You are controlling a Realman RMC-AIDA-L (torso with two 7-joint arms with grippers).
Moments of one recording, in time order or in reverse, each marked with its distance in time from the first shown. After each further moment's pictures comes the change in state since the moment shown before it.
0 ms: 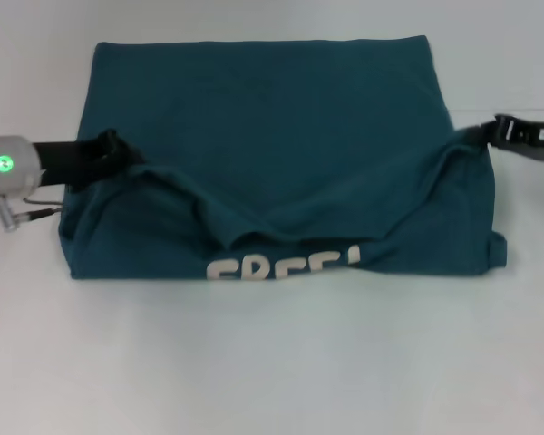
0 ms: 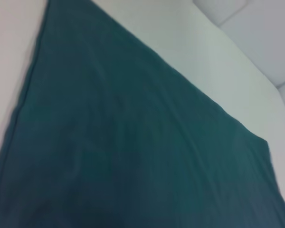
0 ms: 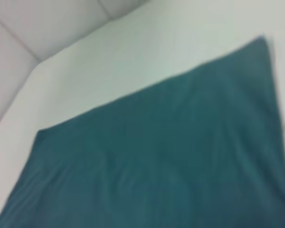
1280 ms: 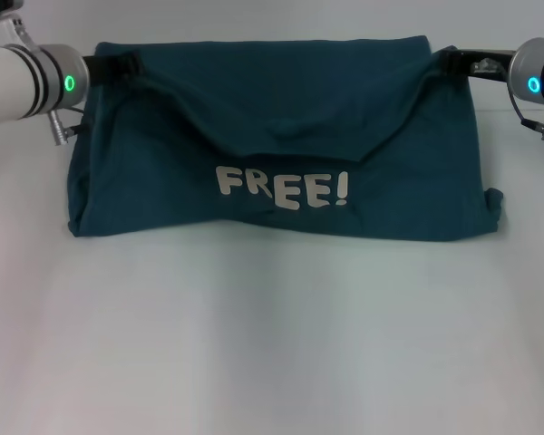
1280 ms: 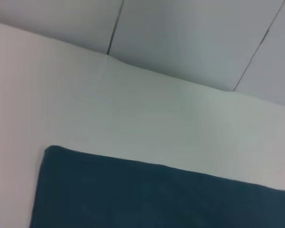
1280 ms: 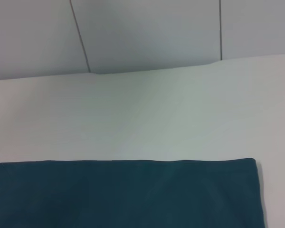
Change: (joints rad) left arm -0.131 -0.033 0.380 -0.026 -0.033 -0.559 0.002; right arm 0.158 0.047 -0.310 0.079 -0.007 0.546 -0.020
